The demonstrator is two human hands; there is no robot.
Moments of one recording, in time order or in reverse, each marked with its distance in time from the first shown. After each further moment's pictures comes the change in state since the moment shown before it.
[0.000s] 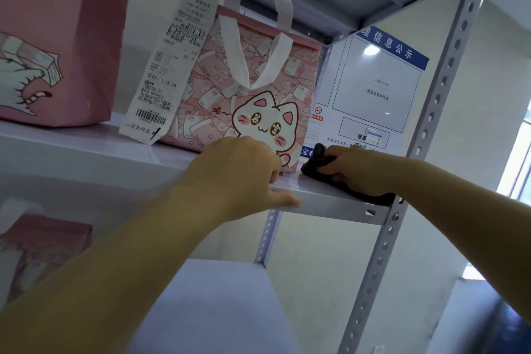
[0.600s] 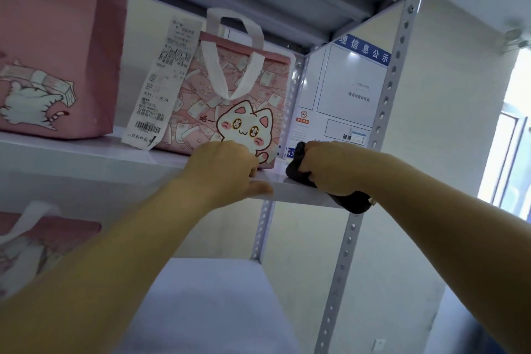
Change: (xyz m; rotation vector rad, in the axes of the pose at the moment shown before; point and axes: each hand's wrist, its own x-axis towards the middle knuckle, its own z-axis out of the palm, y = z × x) left_hand -0.003 0.015 -0.011 0.127 -0.071 -0.069; right_hand -0.080 -0.071 -0.056 -0.078 0.005 0.067
